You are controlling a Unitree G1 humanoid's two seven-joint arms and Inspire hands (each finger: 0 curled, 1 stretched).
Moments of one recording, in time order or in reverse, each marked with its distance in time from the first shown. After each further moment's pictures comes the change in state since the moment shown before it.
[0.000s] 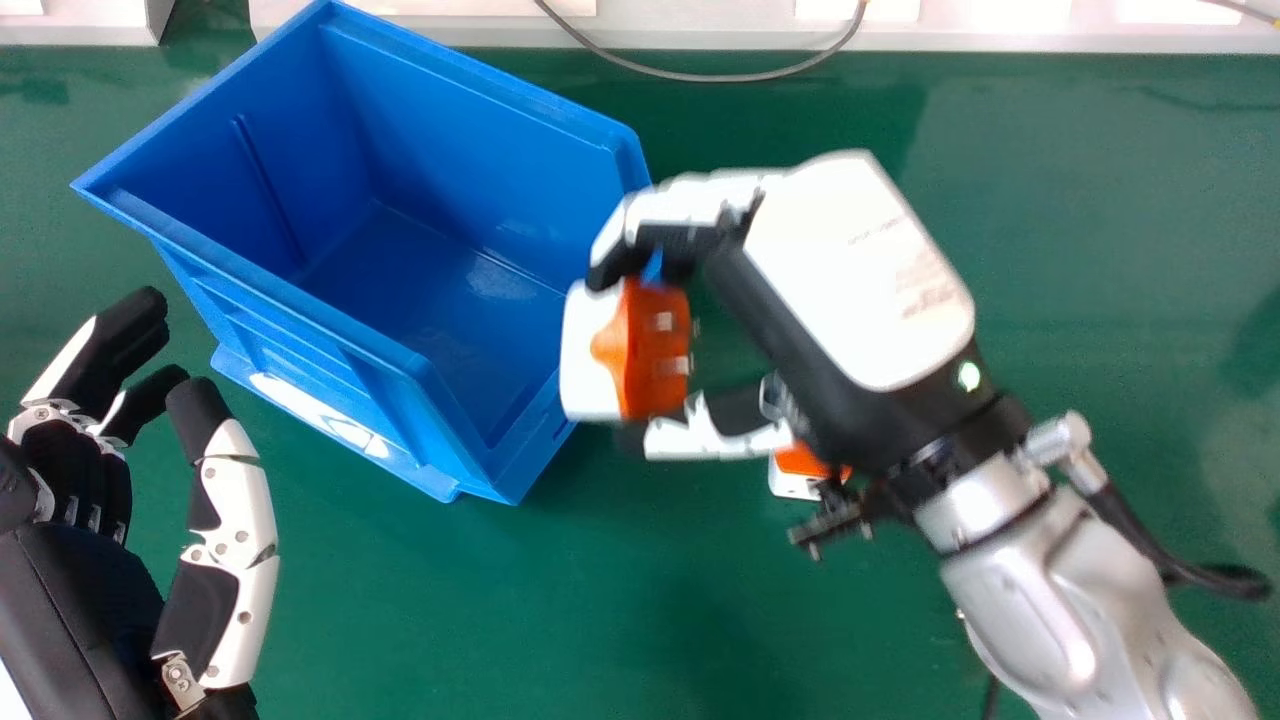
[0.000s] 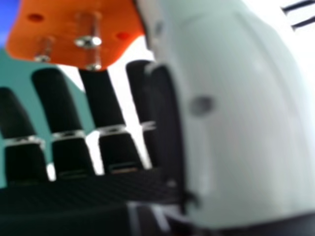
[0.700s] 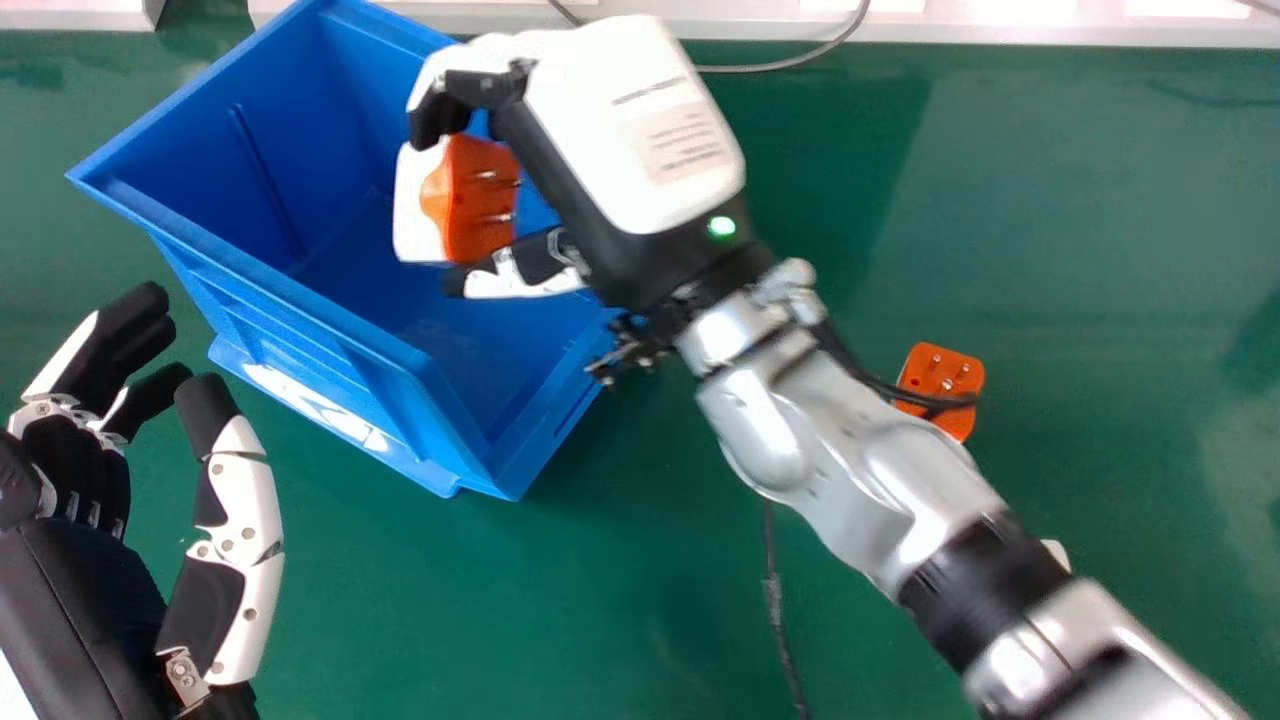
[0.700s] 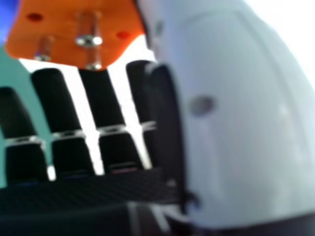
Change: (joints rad) left arm -0.020 -0.001 0.002 0.006 -0.011 -0.001 0.006; right arm -0.622 0.224 0.240 1.014 -0.130 -0.053 -0.488
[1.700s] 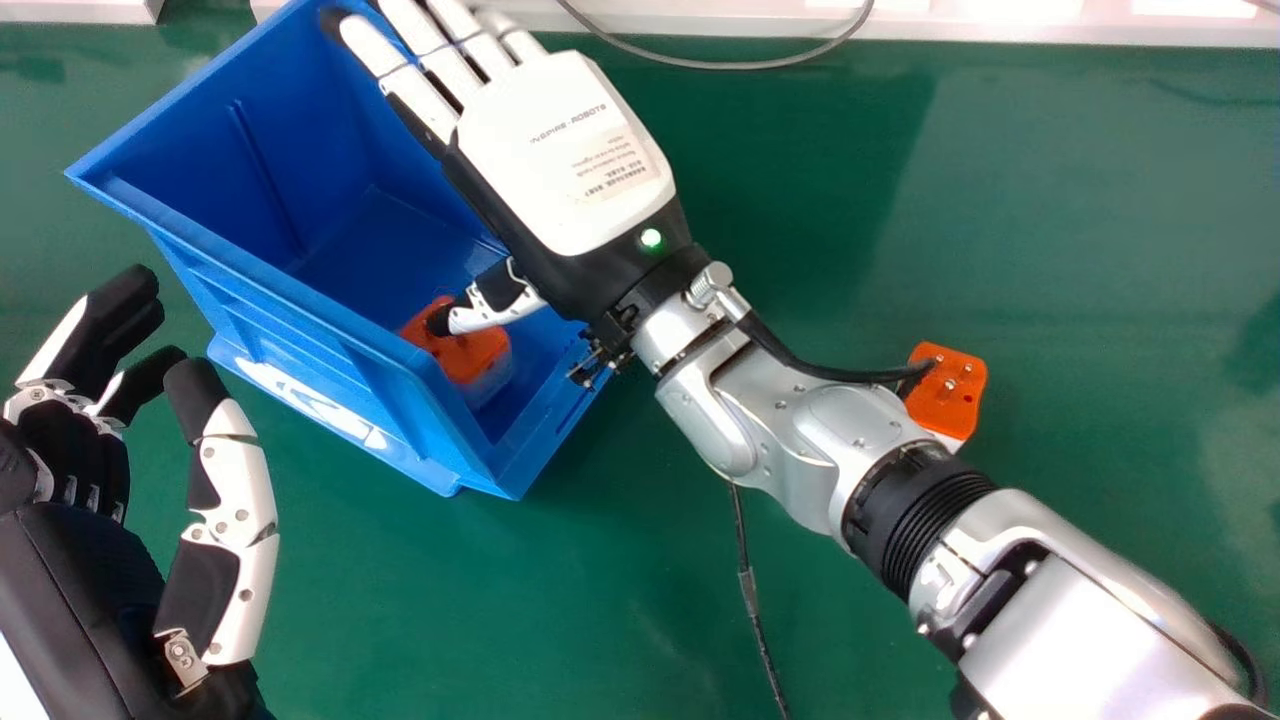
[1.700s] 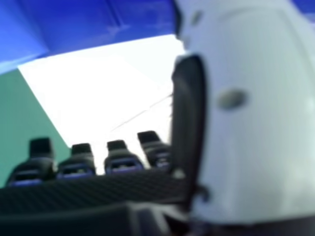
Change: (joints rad) left arm -0.039 -0.006 0.012 0.021 -0.004 -0.001 -0.004; right arm -0.135 0.024 0.152 0.231 0.013 0.027 -0.144
